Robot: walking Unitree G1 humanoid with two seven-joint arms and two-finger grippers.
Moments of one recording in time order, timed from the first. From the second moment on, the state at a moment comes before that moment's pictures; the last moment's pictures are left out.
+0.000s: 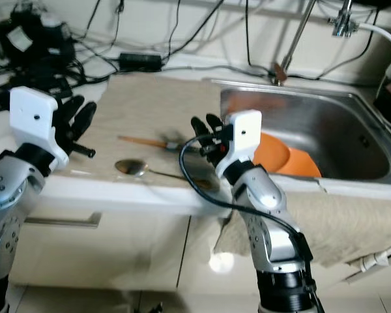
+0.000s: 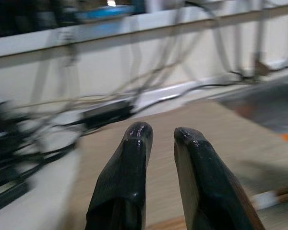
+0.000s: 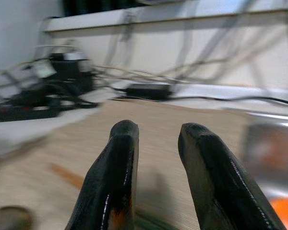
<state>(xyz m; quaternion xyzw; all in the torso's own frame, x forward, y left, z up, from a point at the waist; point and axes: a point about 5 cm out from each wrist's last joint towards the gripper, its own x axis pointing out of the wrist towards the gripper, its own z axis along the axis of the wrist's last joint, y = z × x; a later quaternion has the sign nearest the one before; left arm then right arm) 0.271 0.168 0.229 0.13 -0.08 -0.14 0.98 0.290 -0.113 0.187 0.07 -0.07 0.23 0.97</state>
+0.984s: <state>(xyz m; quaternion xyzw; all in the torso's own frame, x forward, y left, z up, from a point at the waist) 0.267 0.156 0.226 0.09 -0.07 -0.23 0.97 0.289 -0.122 0.185 0.04 -0.05 0.25 0.97</state>
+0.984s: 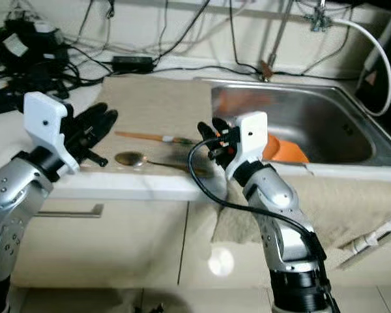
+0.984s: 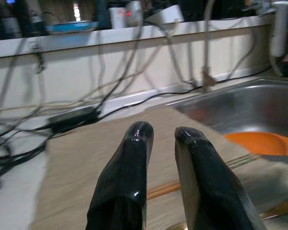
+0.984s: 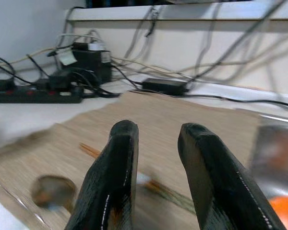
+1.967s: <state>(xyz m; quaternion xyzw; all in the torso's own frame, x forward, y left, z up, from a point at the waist) 0.267 0.161 0.220 0.13 -0.07 -0.23 0.96 0.285 -0.125 0.183 0.11 -0.06 0.22 0.97</state>
